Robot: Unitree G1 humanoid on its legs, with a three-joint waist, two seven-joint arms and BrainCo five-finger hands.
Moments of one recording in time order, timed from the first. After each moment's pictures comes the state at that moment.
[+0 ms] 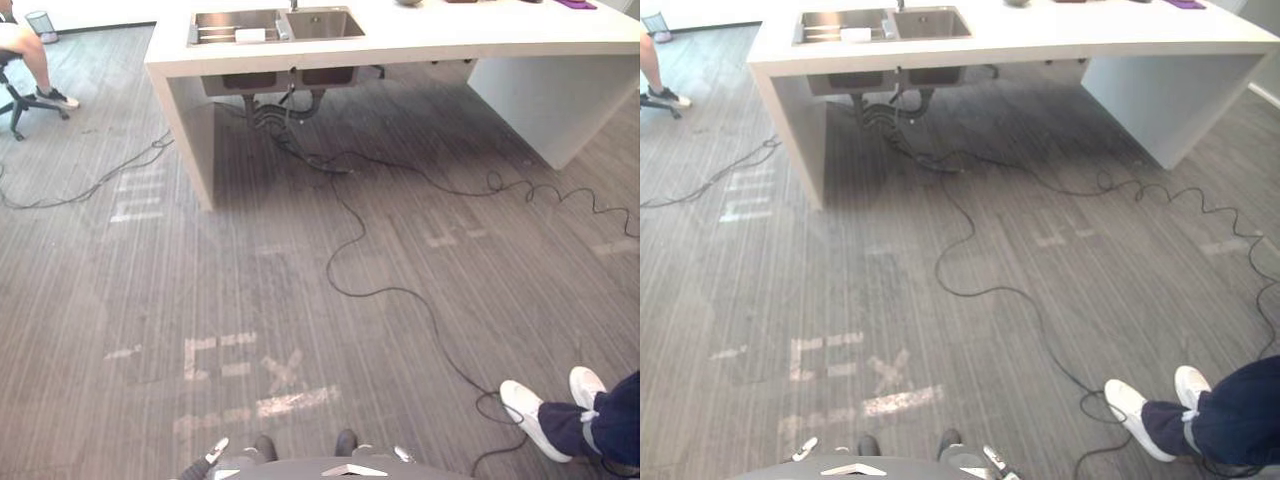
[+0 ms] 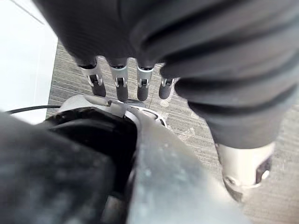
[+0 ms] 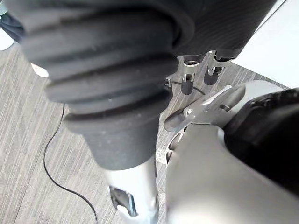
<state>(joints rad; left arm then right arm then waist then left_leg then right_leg) 0.14 0.19 -0.04 1.09 -0.55 0.26 -0.27 0.10 -0.11 -0.33 1.12 0.50 0.24 0.13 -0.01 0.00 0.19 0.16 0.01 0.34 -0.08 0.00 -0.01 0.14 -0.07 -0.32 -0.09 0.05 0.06</state>
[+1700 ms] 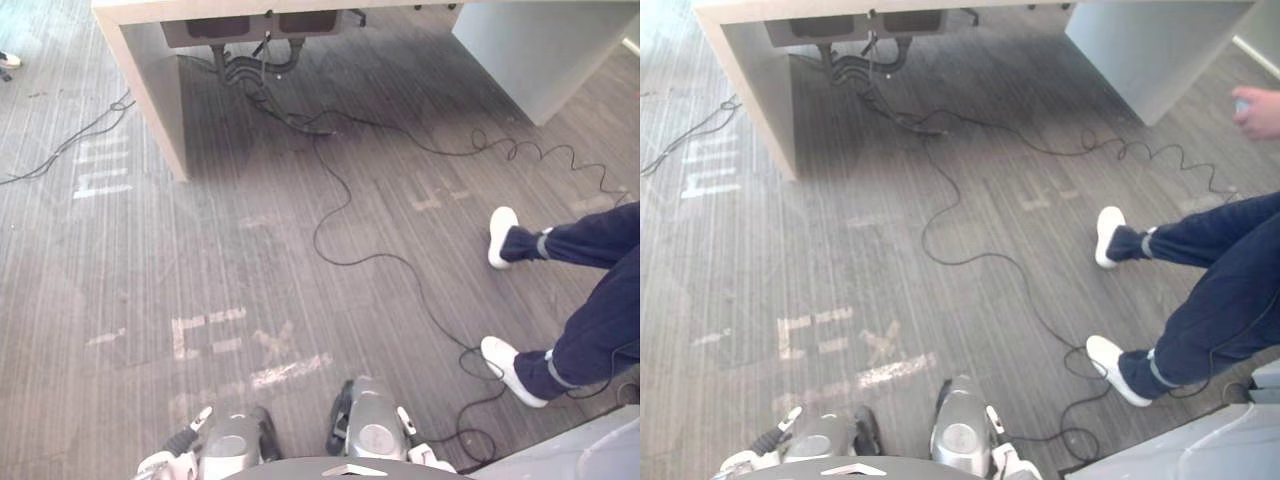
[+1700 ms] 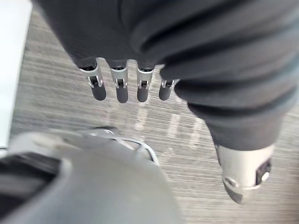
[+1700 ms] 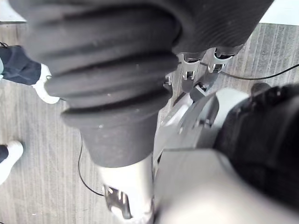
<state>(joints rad) 0.08 0.22 -0.04 1.00 -0.58 0.06 -0.12 0.07 -0.08 -0.32 1.08 0.79 0.15 0.17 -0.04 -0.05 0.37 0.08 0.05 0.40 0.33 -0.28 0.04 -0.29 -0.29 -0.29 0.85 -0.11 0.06</state>
